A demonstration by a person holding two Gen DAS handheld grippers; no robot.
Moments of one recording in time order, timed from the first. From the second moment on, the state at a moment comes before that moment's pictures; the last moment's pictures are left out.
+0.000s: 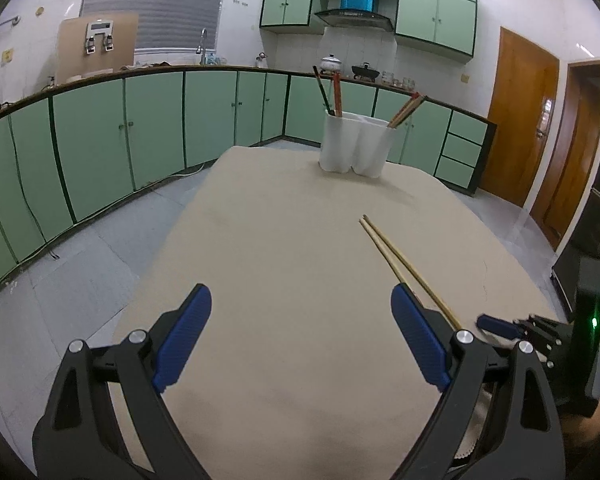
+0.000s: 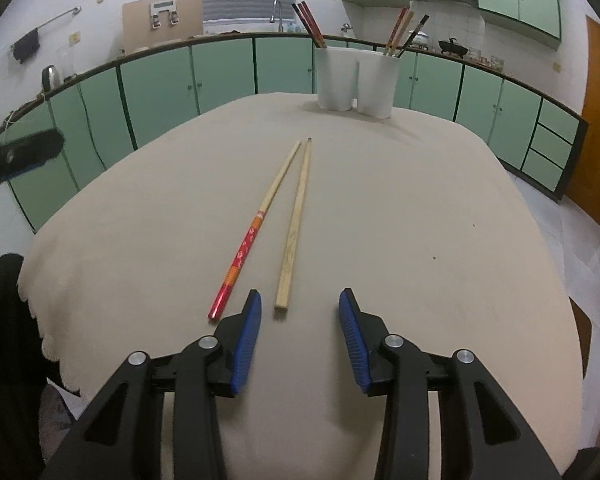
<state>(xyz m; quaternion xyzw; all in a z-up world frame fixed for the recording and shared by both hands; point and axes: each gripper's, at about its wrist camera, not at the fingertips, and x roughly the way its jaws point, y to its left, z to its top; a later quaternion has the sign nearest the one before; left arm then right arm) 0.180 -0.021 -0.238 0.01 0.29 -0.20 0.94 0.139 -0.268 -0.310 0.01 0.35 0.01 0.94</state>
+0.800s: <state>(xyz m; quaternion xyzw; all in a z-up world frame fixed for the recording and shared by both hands) 0.155 -0.149 -0.311 0.06 0.34 -0.25 0.90 0.116 -0.335 -0.310 0.09 0.34 -0.08 0.93</state>
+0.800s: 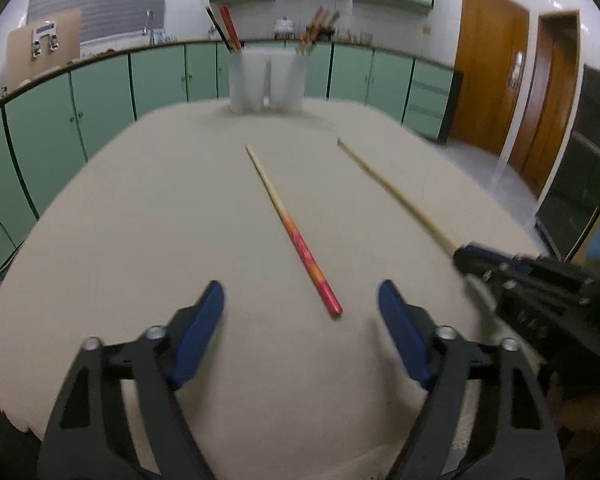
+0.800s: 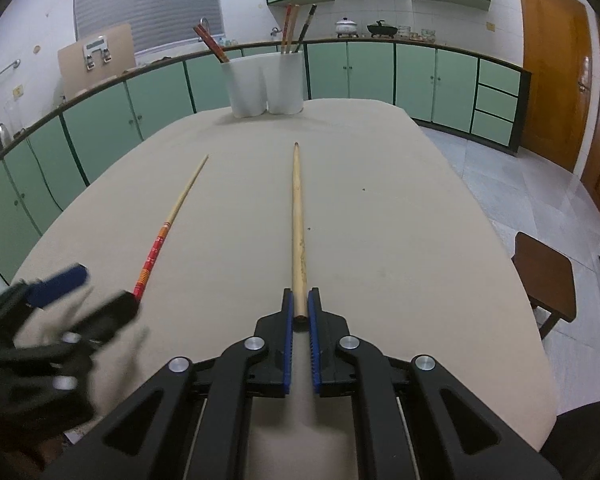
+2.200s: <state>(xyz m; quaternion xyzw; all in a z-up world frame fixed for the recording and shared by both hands) 0.159 -0.102 -0.235 0.03 0.37 -0.22 0.90 0.095 -0.311 -0.227 0.07 0.32 -0.03 0.94</state>
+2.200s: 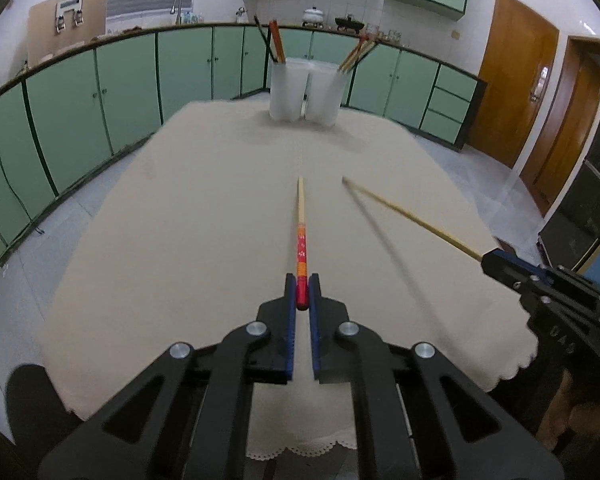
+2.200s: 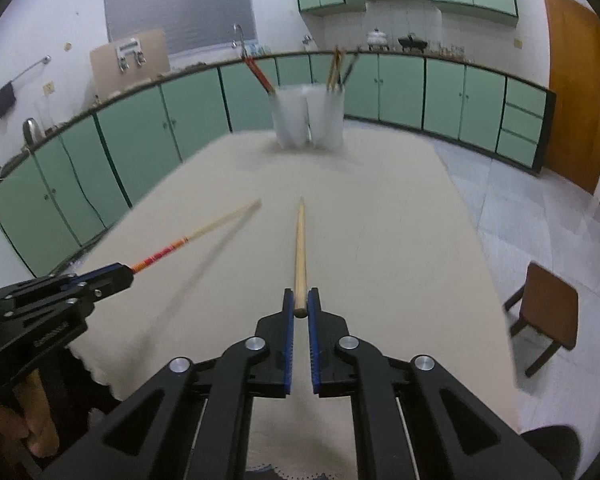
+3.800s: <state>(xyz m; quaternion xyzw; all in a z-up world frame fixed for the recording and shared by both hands) 0.269 -0.128 -0.046 0.09 0.39 -0.30 0.87 0.233 -0.344 -0.023 0.00 0.37 0.05 0.93</state>
